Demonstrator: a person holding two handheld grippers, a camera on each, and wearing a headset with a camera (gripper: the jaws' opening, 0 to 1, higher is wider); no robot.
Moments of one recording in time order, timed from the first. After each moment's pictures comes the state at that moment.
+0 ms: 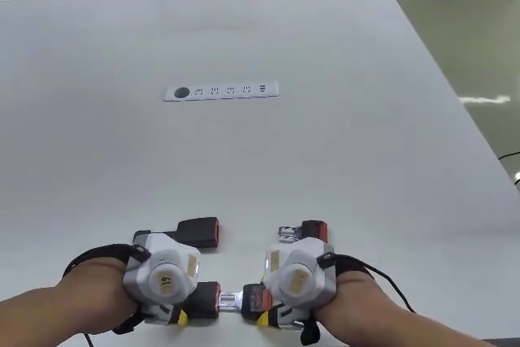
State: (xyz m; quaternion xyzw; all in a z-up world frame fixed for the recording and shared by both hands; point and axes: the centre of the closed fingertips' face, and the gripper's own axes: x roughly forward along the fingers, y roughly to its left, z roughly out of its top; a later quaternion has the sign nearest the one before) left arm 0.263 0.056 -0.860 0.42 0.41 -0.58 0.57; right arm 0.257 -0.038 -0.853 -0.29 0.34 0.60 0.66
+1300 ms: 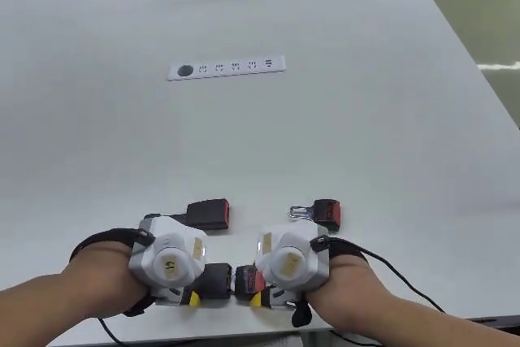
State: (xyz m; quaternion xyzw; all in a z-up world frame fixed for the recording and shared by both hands) left arm 0.266 0.056 -0.860 0.41 0.40 -0.59 0.56; right arm 0.260 -0.008 -0.855 -0.27 0.33 0.60 0.67
